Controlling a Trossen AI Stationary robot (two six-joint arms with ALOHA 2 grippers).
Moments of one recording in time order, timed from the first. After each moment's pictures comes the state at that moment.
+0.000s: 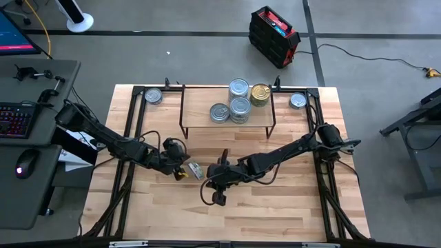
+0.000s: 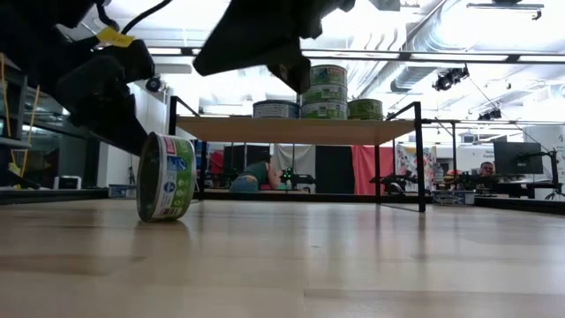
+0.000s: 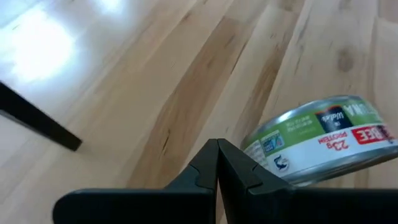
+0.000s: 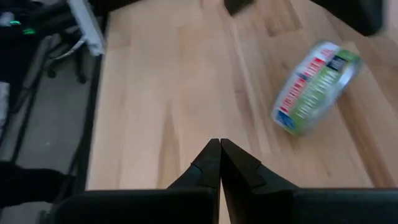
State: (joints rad) left arm -0.41 1.24 0.46 -0.11 -0.58 -0.65; right arm 0.32 1.98 1.49 -0.23 0.08 0.50
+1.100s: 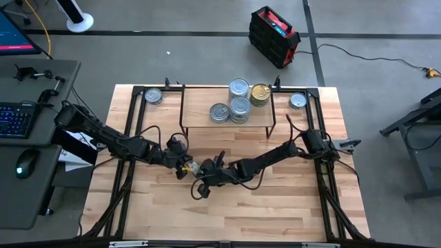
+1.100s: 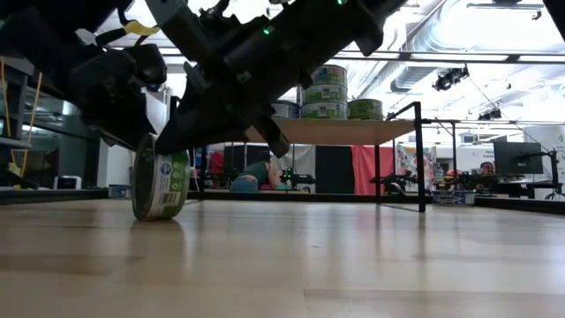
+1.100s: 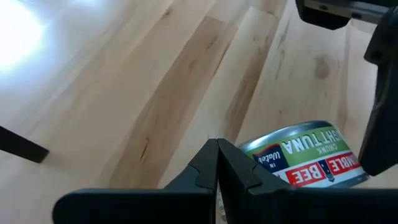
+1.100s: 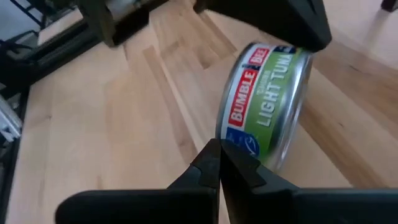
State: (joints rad) left arm -0.32 1.24 0.46 -0.04 -0.42 -0.61; right arm 0.29 2.18 1.49 0.04 0.31 0.68
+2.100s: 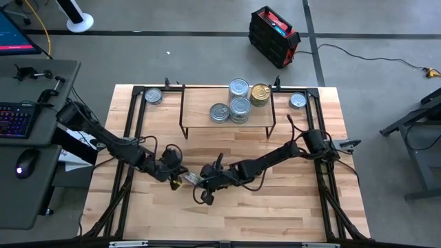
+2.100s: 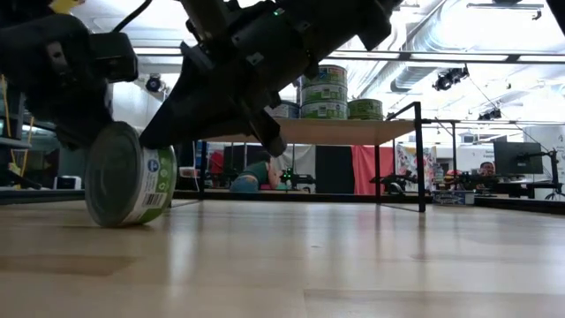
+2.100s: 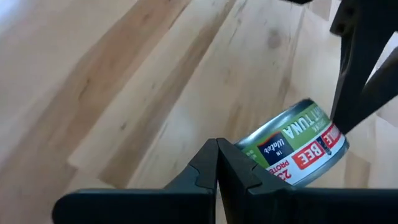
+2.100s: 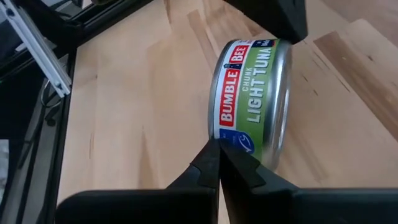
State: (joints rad) left arm -0.52 1.24 0.46 -0.08 -0.43 -0.89; right arm 0.29 2.18 1.49 0.02 0.16 0.65
